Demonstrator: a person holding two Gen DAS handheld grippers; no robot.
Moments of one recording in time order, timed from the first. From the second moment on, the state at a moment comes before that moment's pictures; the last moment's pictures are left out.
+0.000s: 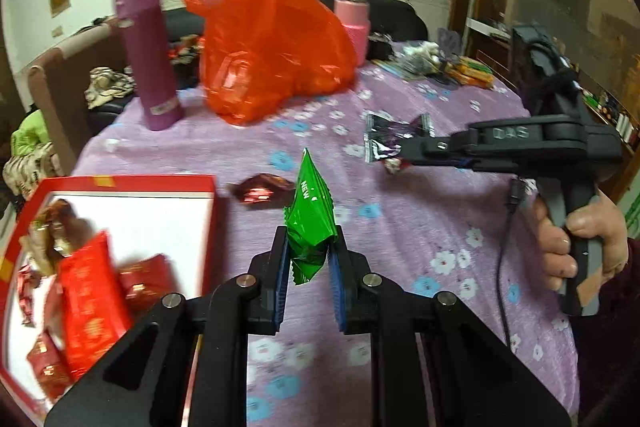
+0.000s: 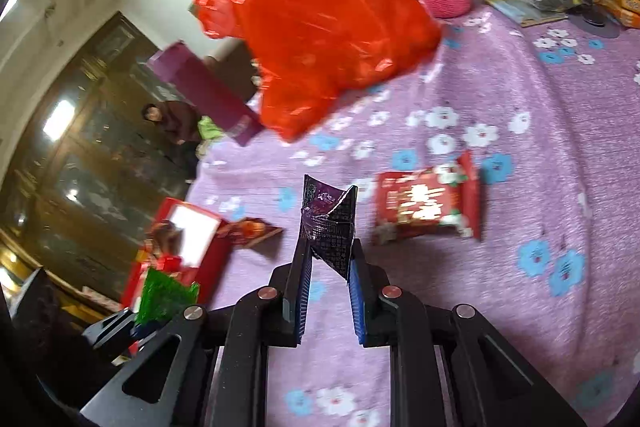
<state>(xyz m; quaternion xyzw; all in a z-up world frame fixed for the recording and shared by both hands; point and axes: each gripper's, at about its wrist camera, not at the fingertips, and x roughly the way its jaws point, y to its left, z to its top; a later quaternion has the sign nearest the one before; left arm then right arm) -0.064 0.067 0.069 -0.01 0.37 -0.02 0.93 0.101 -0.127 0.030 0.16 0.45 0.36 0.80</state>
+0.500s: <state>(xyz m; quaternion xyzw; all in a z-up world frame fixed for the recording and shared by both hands) -0.118 0.173 0.087 -0.01 0.32 0.13 0.94 0.039 0.011 0.060 0.12 0.44 0.48 0.75</state>
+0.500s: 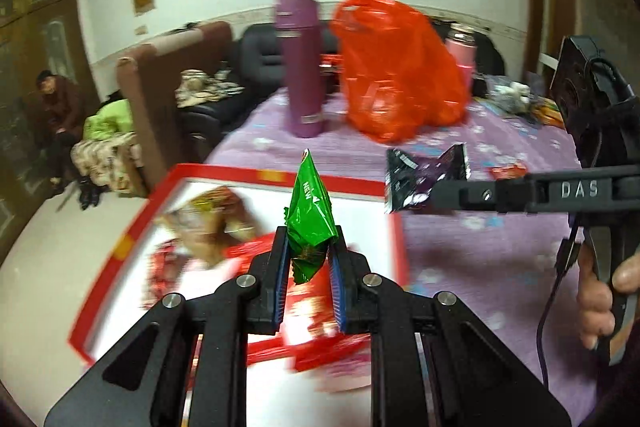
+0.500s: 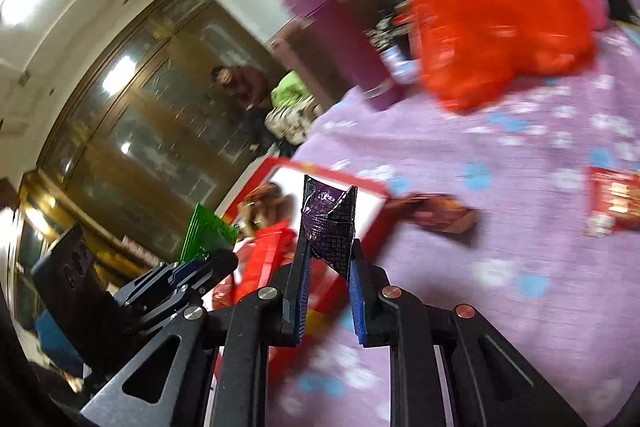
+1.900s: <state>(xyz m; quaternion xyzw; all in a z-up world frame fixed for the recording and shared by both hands) -0.151 0.253 0.053 -0.03 0.35 0.28 0.89 0.007 0.099 0.031 0.07 0.44 0.49 0.75</state>
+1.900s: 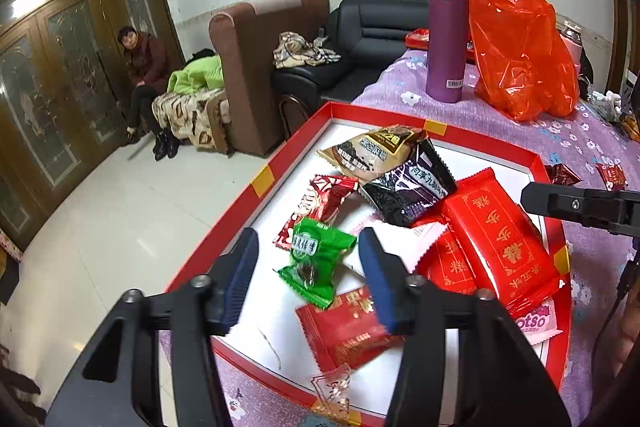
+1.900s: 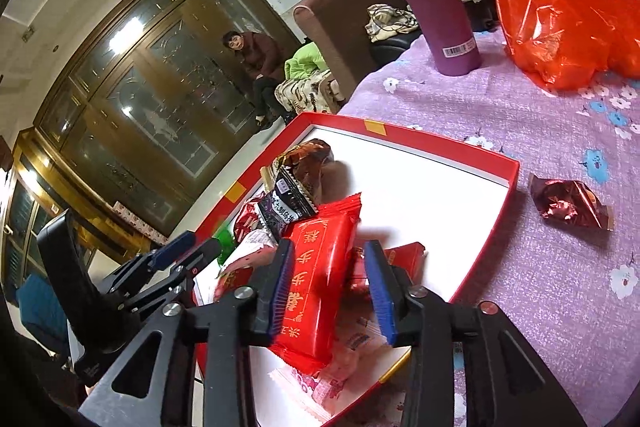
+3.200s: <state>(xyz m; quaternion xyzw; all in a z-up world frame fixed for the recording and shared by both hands) -0.202 0.229 0.085 0.03 0.32 0.29 0.90 0.039 0.046 0.025 0.15 0.44 0.40 0.79</state>
